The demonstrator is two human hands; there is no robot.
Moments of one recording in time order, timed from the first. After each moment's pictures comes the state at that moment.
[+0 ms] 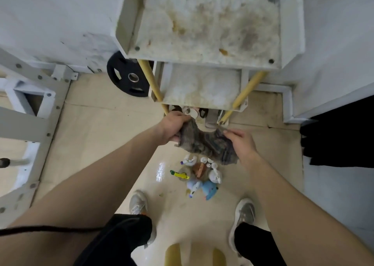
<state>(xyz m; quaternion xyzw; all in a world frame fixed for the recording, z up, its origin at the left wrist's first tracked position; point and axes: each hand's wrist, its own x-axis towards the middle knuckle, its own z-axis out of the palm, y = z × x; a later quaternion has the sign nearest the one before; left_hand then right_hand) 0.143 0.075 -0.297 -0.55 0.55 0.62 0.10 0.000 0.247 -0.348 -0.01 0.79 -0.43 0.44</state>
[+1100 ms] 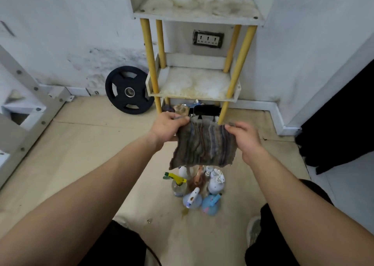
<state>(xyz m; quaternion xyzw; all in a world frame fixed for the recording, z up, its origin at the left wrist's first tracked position) 0.247 0.191 -0.404 -0.42 0.64 0.63 -0.13 0.074 0.342 -0.443 -0.09 0.74 -0.59 0.32</state>
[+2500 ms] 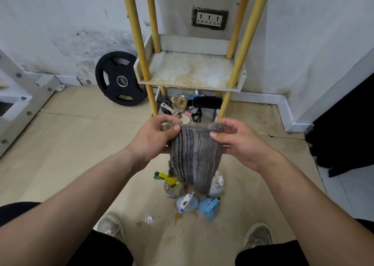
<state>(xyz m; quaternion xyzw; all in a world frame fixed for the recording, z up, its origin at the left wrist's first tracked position) 0.252 0.216 -0.442 -0.38 0.63 0.66 -0.16 0.067 0.349 -0.457 -0.29 0.60 -0.54 0.51</state>
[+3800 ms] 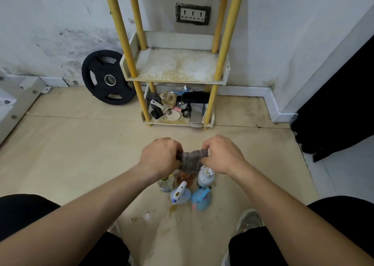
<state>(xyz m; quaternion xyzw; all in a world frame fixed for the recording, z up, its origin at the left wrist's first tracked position) 0.241 0.258 -0.488 -0.32 0.93 0.16 0.07 0.099 0.372 -0.489 -0.44 0.86 -0.10 0.22</state>
